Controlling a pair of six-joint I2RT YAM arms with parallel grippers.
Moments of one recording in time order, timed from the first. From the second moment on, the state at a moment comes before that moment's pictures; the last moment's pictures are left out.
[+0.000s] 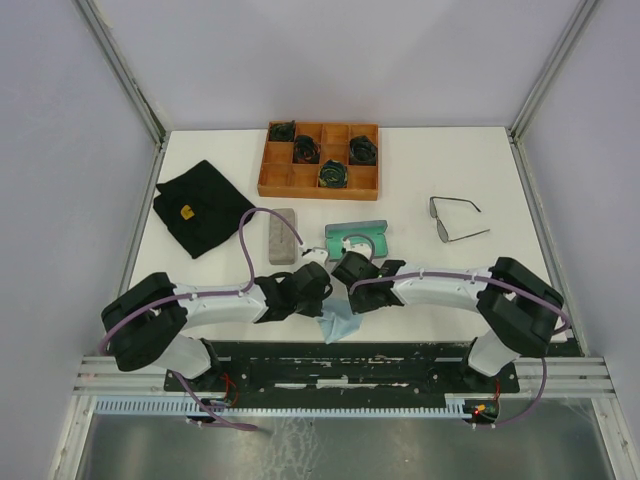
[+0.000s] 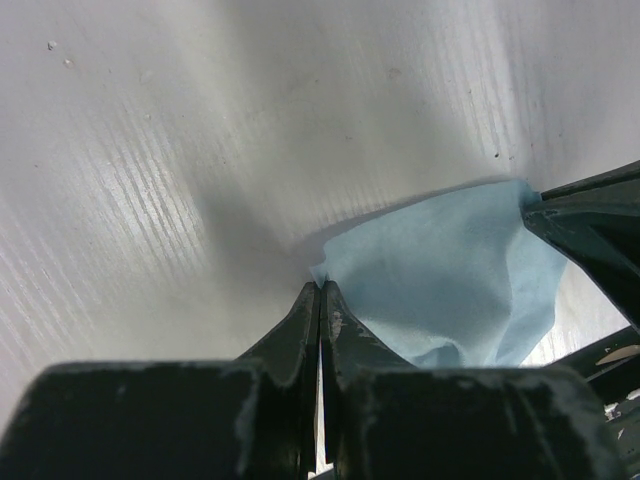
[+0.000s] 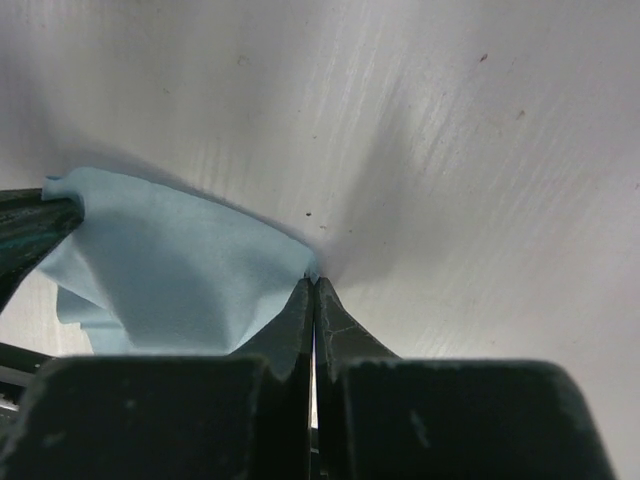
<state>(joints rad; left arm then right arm) -1.03 1.44 0.62 -0.13 -0.23 -0.66 1.01 1.60 0.86 -0.46 0.23 0.72</state>
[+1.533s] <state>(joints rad) -1.07 1.06 0.69 -0.24 -0.08 -0.53 0.82 1.08 0.89 -0.82 -0.19 0.43</state>
